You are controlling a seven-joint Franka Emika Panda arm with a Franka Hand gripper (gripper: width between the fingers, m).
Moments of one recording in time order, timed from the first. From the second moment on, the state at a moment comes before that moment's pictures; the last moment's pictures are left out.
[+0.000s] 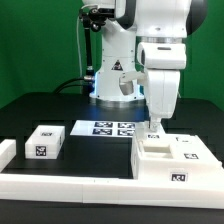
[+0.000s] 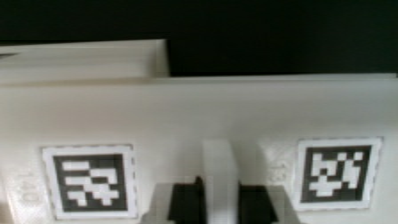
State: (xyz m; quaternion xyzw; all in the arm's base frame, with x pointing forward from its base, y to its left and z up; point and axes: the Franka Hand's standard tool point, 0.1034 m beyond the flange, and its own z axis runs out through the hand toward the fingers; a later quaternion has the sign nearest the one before) arm 0.517 0.076 0.064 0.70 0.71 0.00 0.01
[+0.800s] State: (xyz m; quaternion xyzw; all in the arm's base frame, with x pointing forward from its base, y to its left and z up) arm 0.566 0.073 0.062 0.69 0.72 0.04 0.02
